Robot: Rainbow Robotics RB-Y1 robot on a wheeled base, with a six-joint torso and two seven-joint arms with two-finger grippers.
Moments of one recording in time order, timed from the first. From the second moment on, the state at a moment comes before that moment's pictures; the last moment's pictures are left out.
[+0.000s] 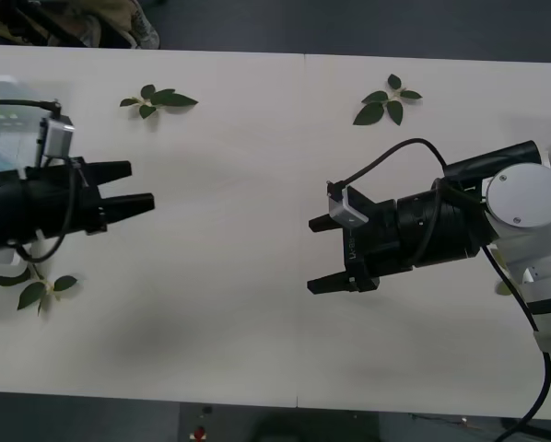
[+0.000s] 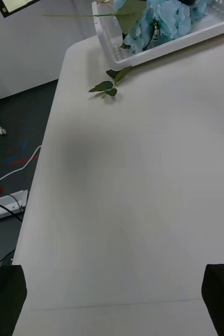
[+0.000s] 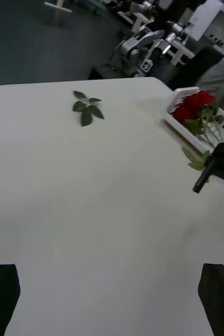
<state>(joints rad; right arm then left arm) -0.32 -0.38 0.10 -1.70 -1.39 1.46 2.70 -0.16 0.48 0.22 -1.69 1.66 1.25 -2.51</state>
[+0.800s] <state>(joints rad) -0.32 -0.38 0.10 -1.70 -1.39 1.46 2.70 0.05 0.20 0.06 -1.72 1.68 1.41 -2.67</state>
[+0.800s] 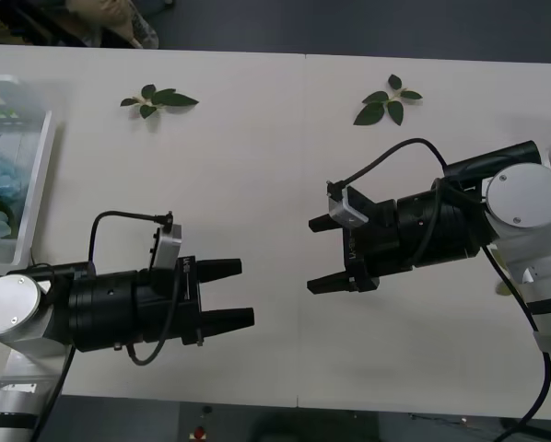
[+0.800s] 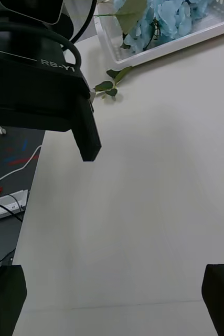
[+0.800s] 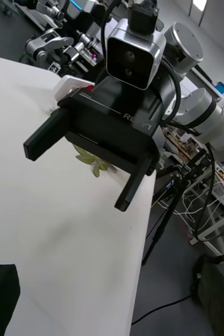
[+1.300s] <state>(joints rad) -0.32 -0.38 0.10 -1.70 -1.39 1.46 2.70 -0.09 0.37 0.06 -1.72 1.81 1.41 -2.67</state>
